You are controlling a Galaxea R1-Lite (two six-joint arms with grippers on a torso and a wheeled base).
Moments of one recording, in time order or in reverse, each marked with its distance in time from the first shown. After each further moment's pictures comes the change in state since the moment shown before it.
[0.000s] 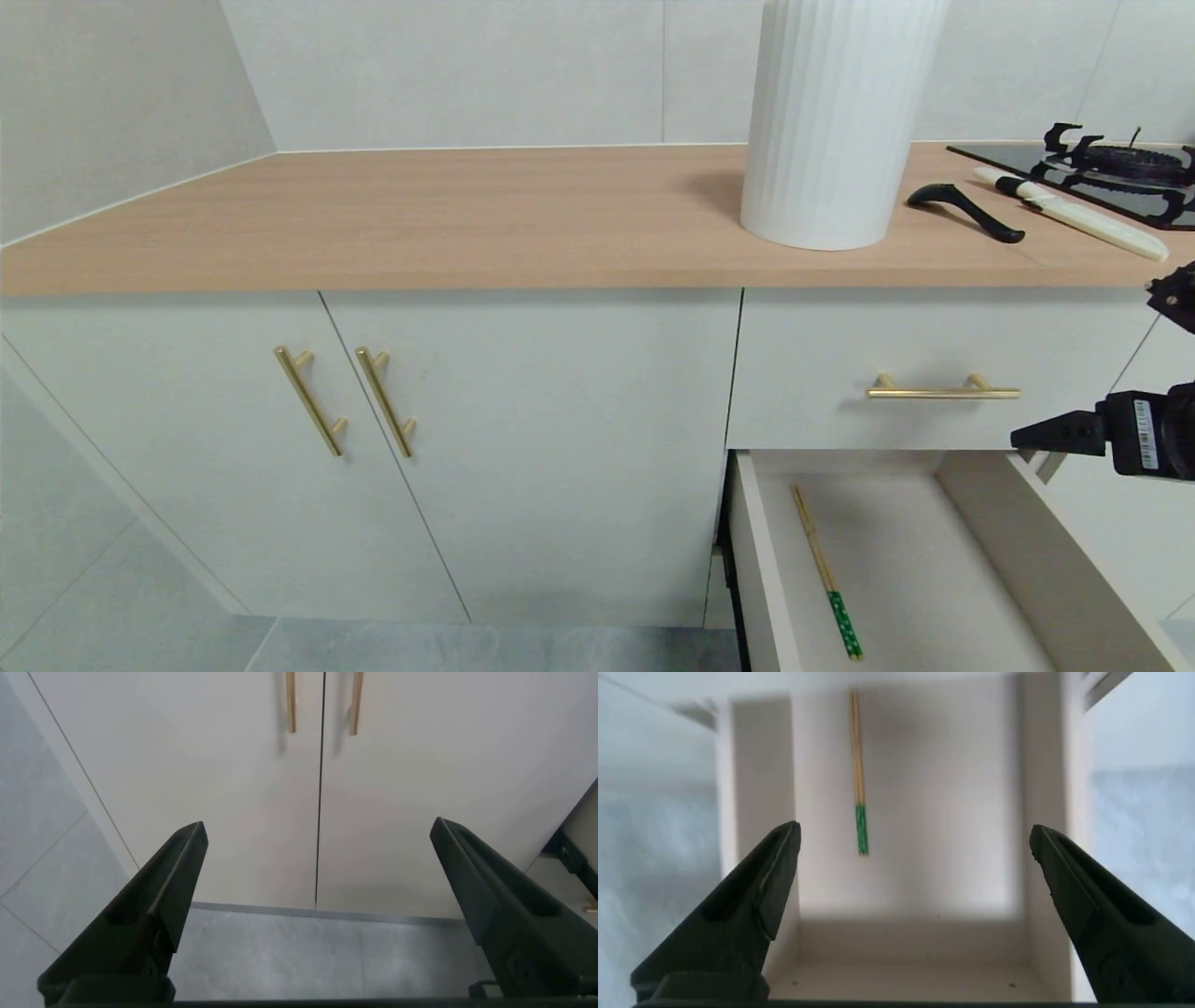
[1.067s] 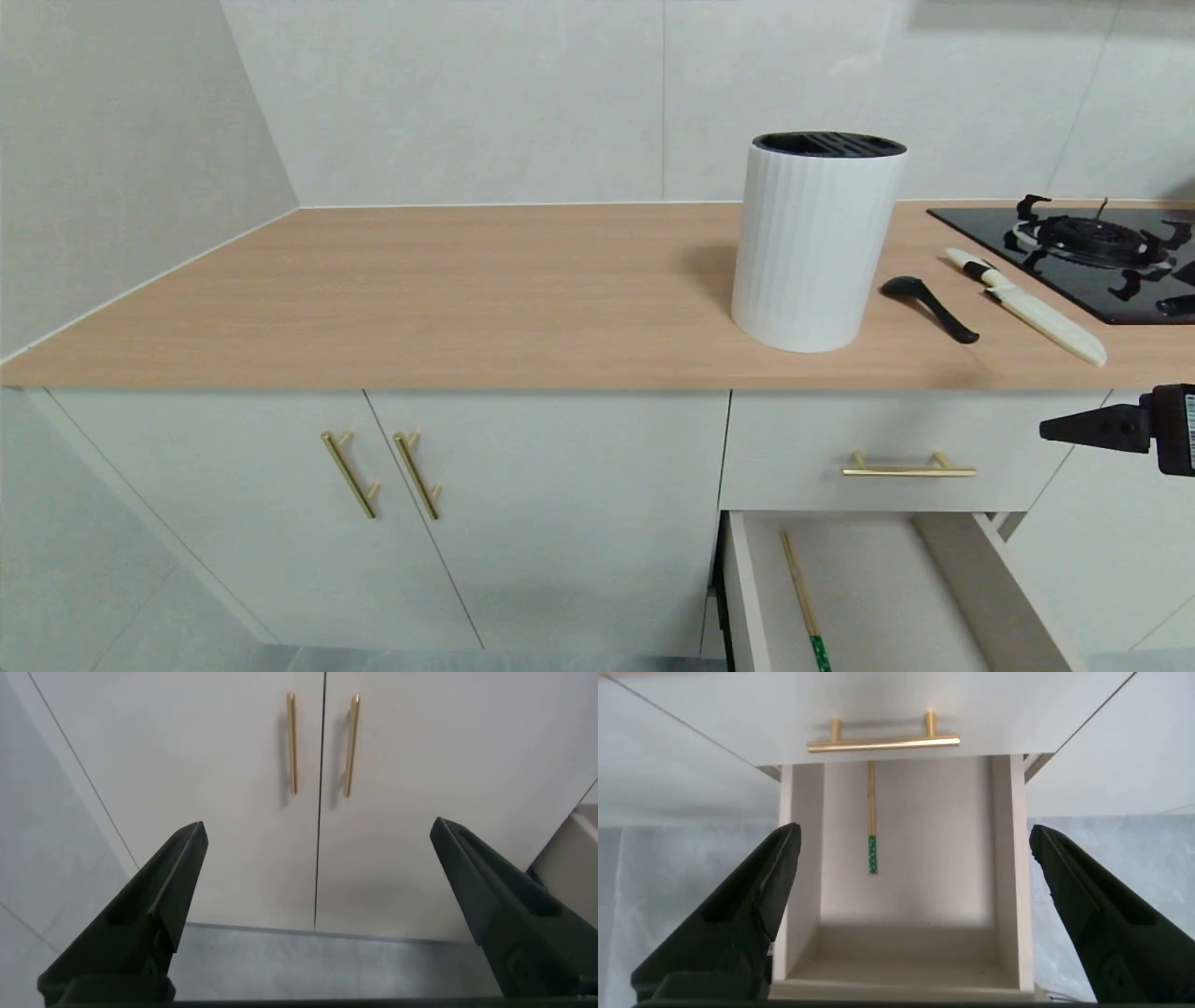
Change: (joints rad) left arm 0.000 0.000 0.000 0.000 0.000 0.000; right arm -0.008 -0.077 0.011 -0.010 -0.003 -0.035
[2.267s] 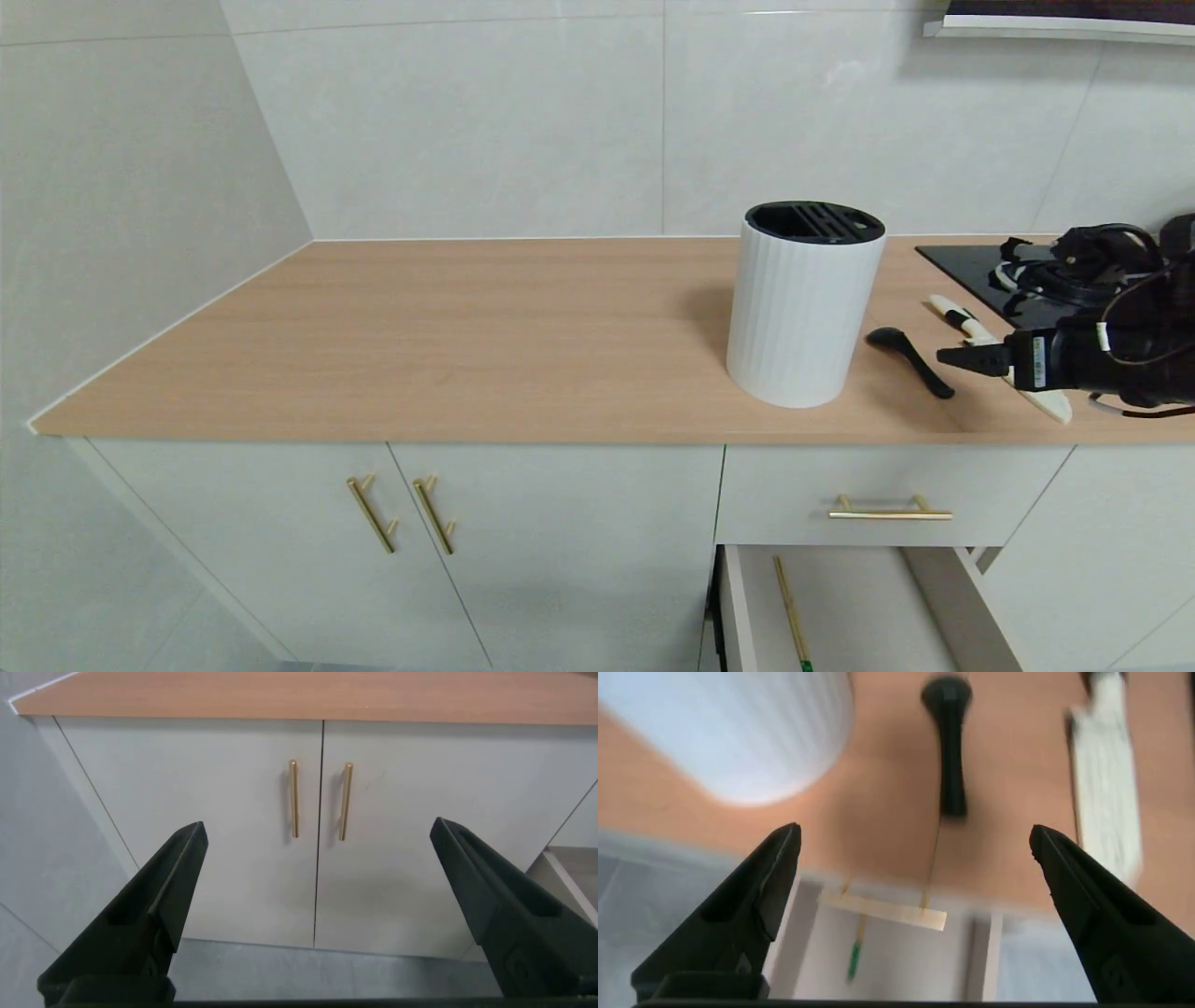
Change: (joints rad) left arm 0.000 0.000 0.000 0.000 0.000 0.000; right arm -0.155 0.403 -0.009 -0.616 0.271 -0.271
